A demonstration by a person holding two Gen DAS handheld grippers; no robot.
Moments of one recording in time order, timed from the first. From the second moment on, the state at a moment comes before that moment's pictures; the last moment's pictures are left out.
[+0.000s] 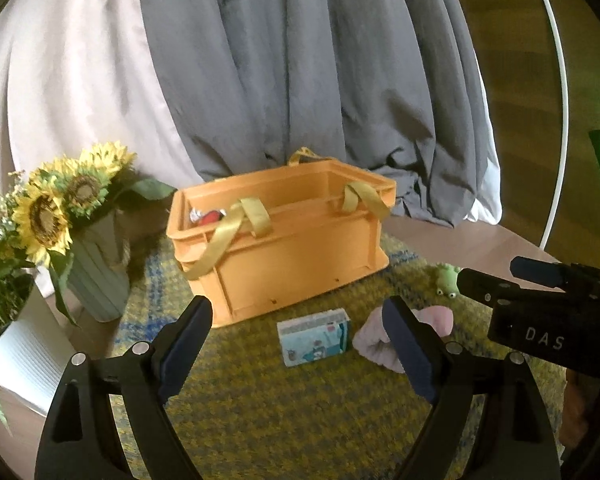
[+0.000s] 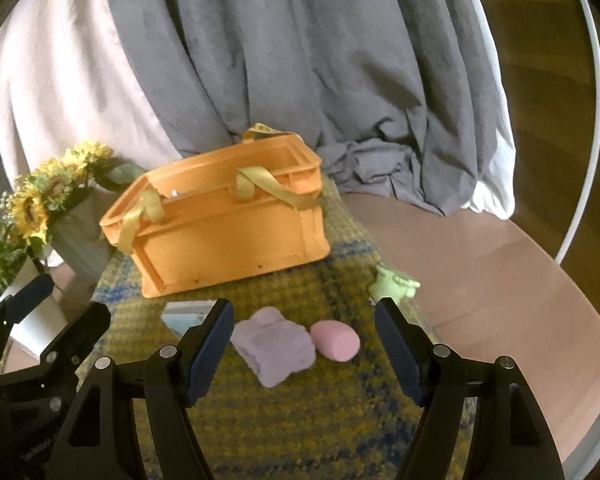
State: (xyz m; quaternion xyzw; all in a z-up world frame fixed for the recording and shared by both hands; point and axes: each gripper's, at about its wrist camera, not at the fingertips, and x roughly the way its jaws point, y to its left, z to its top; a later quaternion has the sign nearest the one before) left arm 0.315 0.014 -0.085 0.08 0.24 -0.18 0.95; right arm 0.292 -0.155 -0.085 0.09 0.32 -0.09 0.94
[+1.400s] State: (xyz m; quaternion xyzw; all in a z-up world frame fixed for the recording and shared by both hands) left arm 0.396 0.003 -0.164 0.20 0.28 -0.31 0.89; right arm 0.337 -0.119 -0.154 0.04 0.41 -0.10 0.90
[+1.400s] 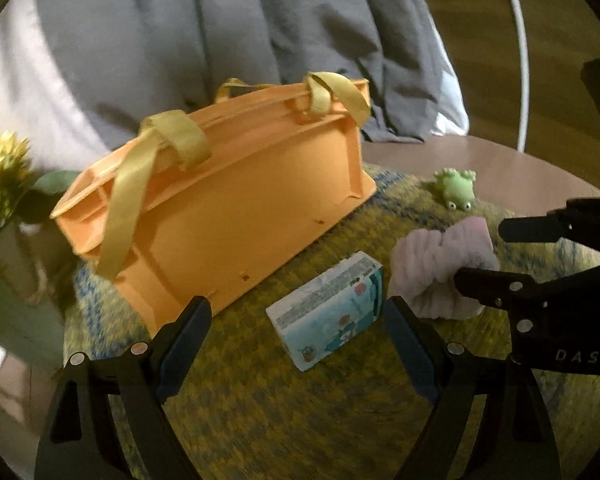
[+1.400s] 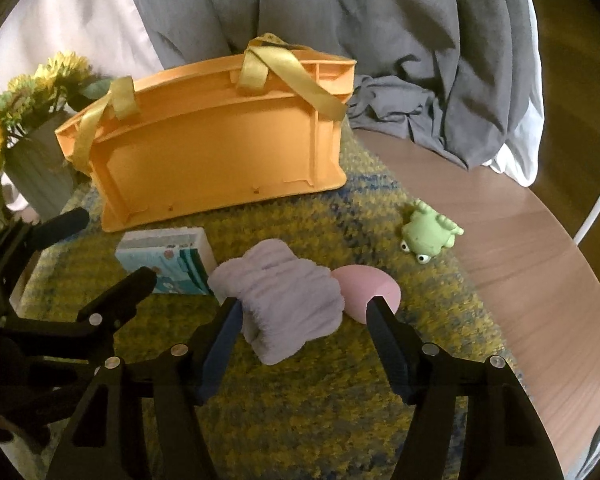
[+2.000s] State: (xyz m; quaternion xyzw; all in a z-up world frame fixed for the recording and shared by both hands) left arm 0.415 -0.013 -0.183 0.24 0.29 -0.39 0.84; right arm 0.349 -0.111 -0.164 0.04 0.43 -0.11 0.89
